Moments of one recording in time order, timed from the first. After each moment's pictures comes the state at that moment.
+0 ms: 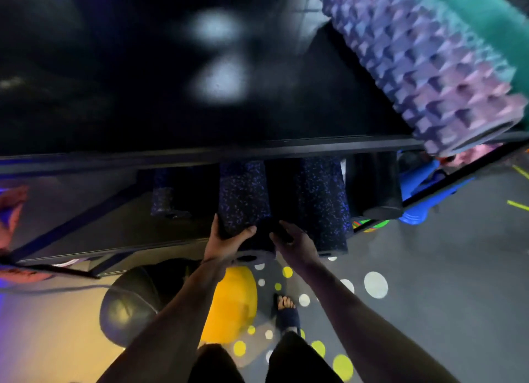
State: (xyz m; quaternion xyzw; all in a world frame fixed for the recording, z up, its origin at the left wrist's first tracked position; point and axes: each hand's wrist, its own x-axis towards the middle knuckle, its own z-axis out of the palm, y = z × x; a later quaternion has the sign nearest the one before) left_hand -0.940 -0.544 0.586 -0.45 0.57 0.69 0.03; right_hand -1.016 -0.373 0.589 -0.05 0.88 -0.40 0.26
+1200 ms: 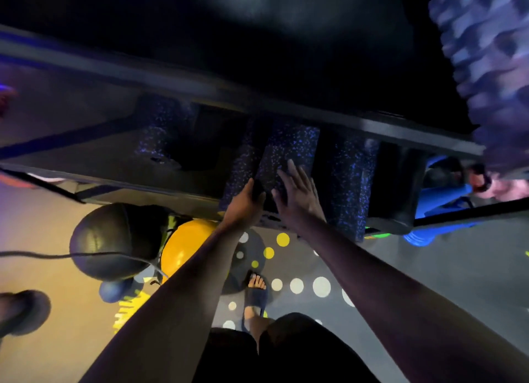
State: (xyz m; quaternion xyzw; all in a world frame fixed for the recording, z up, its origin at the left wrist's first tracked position) left_hand -1.029 -0.476 0.520 -0.38 0.78 0.50 0.06; right_hand -1.124 -0.359 0.545 -0.39 0.90 -0.14 0.14
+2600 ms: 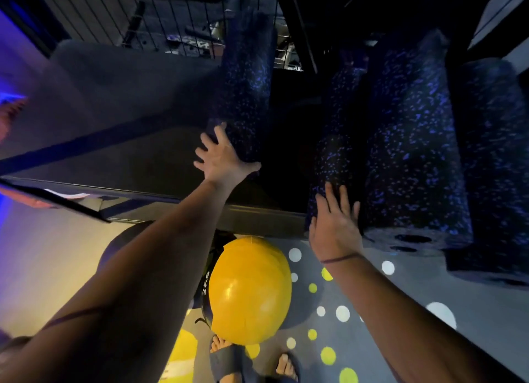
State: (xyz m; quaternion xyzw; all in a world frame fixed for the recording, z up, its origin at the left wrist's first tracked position) left_hand -0.991 -0.744 0.374 -0.47 0.82 0.33 0.02; right_hand -1.023 -0.490 0.372 -0.30 0.95 -0.01 0.08
